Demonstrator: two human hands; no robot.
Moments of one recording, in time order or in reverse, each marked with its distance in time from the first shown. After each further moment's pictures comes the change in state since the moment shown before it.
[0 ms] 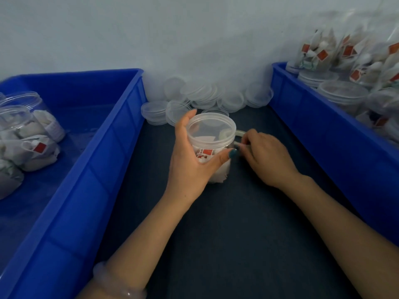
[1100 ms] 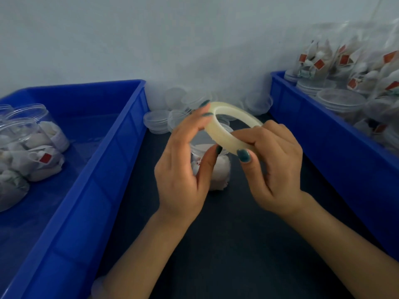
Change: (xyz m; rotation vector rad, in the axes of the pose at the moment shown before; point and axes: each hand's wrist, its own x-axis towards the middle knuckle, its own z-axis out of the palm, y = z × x) left_hand -0.004 0.032 -0.013 0.221 0.240 0.687; right_hand -0.021 -0.067 -0.047 0.439 0.772 -0.475
